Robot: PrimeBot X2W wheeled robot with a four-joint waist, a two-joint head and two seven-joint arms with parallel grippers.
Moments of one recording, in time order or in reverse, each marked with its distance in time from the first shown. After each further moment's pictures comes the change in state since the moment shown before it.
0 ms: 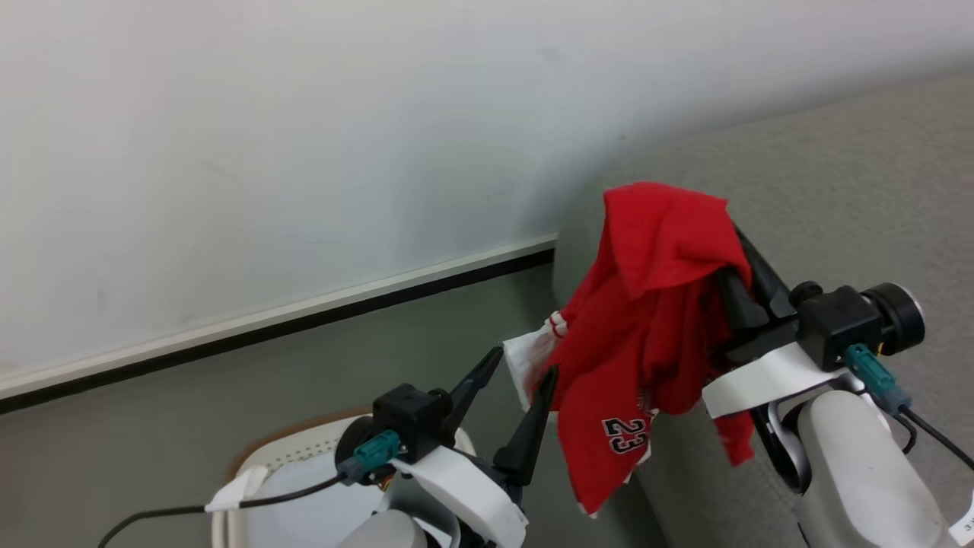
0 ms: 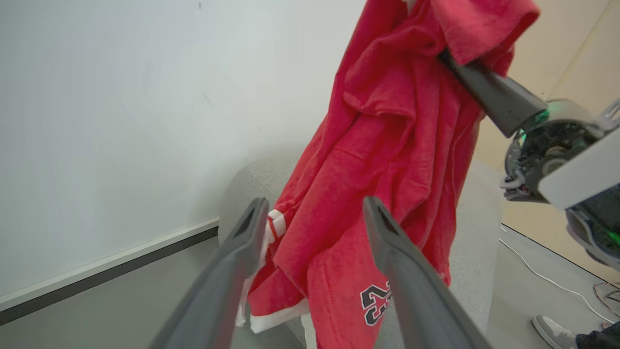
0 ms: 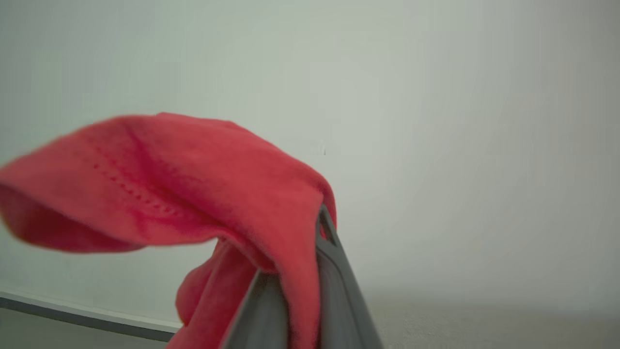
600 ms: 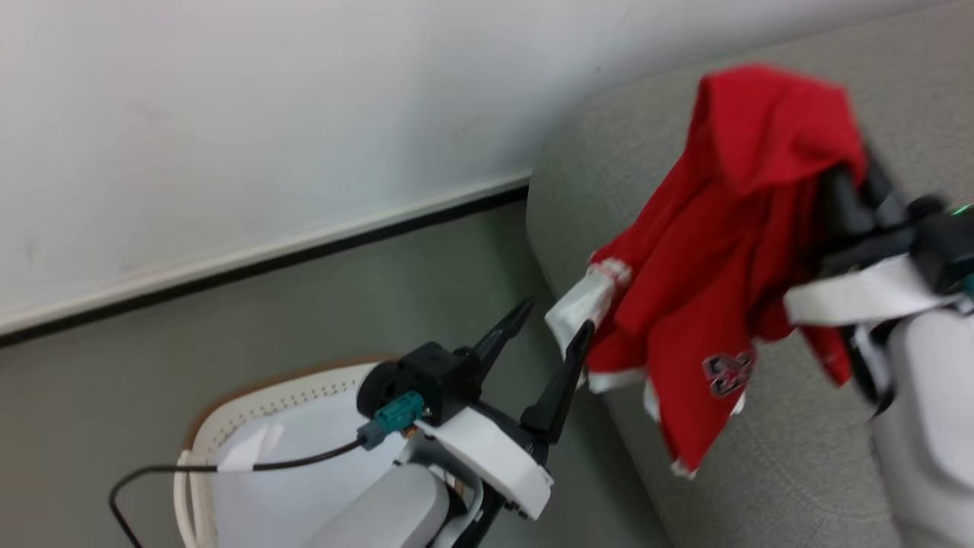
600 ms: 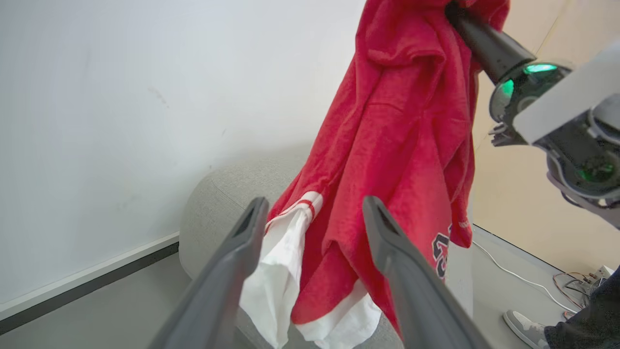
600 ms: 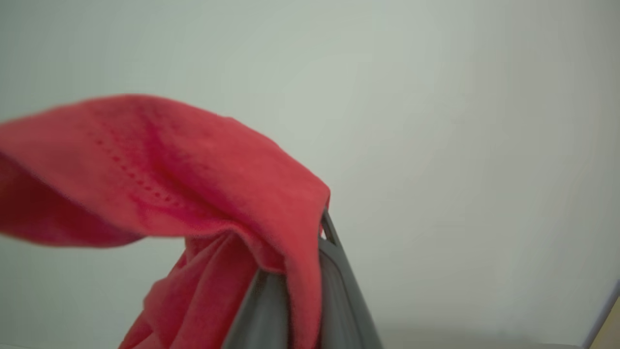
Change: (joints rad) left arm -0.089 -0.024 -0.024 0.003 0.029 -0.028 -0.016; right arm -0.077 -0.028 -0.145 -0.090 -0.080 0.000 0.000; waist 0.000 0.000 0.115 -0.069
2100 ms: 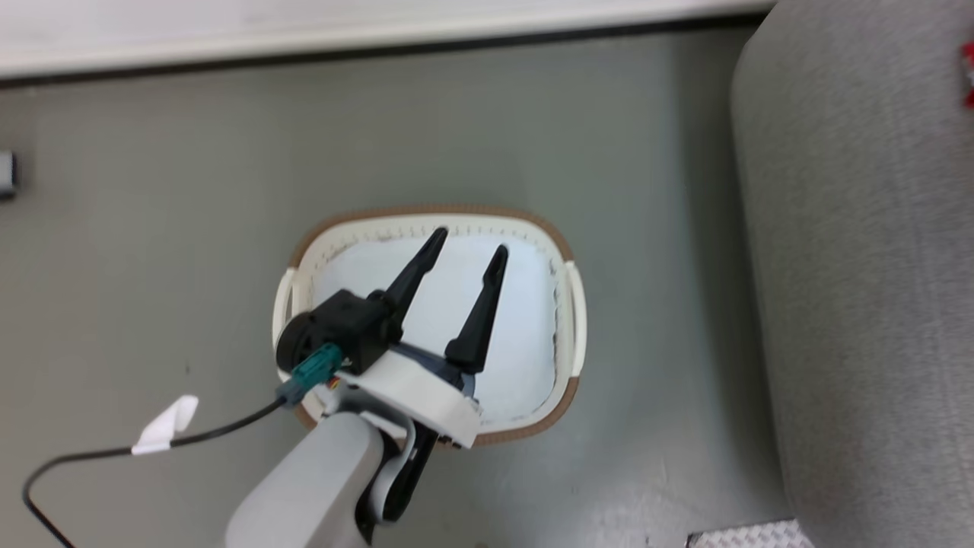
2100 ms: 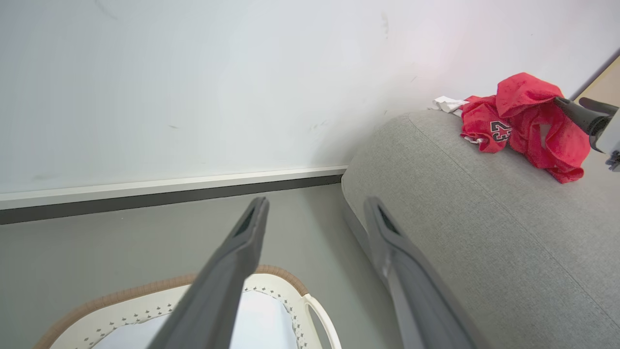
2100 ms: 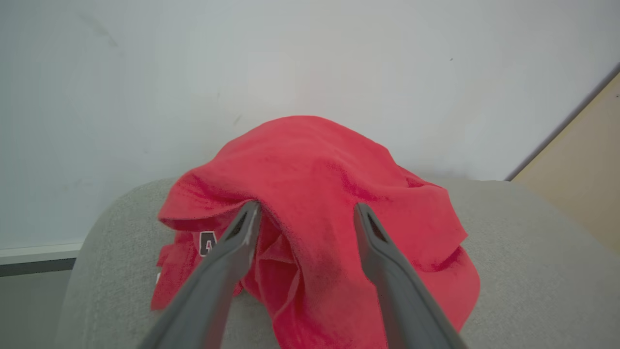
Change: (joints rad) left arm -0.081 0.064 0.116 0.022 0.028 0.015 -0.038; right arm -0.471 -0.102 -0.870 0.596 -0.623 -0.001 0.002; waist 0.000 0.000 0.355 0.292
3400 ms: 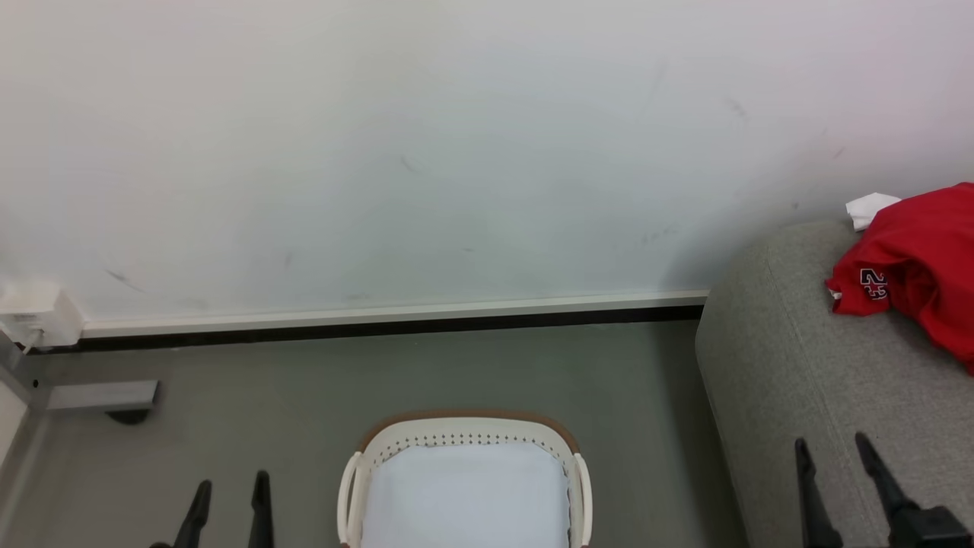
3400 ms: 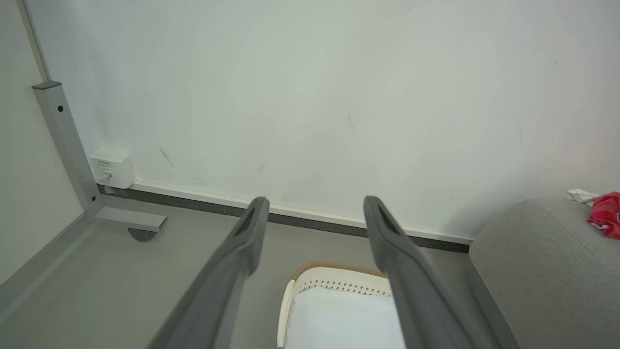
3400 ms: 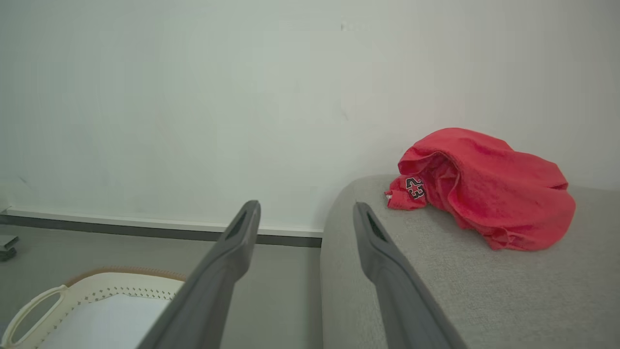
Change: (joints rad) left arm 0.655 -0.141 0.714 -0.035 0.277 -0.179 -0.006; right arm 1.037 0.130 0.717 -0.600 0.654 0.000 -0.002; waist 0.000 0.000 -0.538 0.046
